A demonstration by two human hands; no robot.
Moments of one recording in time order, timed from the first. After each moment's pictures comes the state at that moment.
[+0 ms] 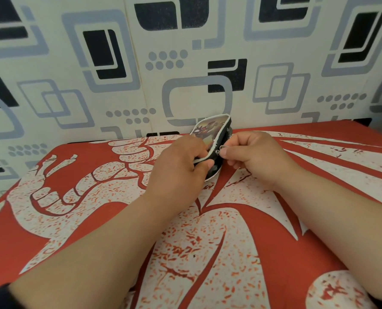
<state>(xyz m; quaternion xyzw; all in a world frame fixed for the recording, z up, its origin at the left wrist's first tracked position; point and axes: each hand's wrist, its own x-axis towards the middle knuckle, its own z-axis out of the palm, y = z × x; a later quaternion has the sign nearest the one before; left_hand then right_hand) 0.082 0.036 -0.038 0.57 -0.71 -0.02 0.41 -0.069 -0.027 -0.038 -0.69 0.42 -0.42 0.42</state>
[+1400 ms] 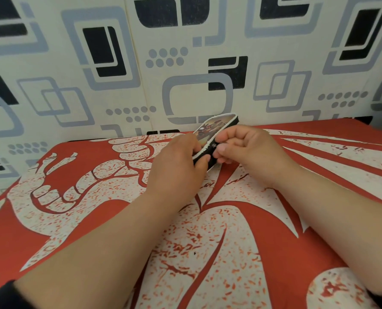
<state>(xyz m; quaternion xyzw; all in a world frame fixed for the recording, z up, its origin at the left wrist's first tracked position) 0.083 0.029 -0.043 0.62 -0.68 0.01 0.38 -0.068 -0.024 -0.040 -0.71 0.36 -0.42 0.45</state>
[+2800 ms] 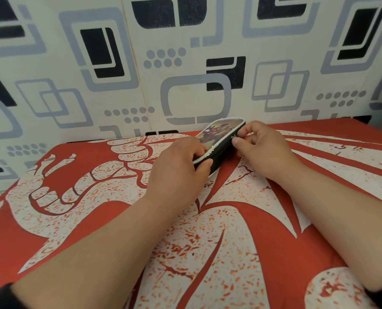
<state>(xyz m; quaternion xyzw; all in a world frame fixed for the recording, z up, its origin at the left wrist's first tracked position) 0.076 0.037 -0.040 0.63 -0.67 -0.05 0.39 -0.084 -0.046 -0.050 -0.72 0.52 -0.40 0.22</state>
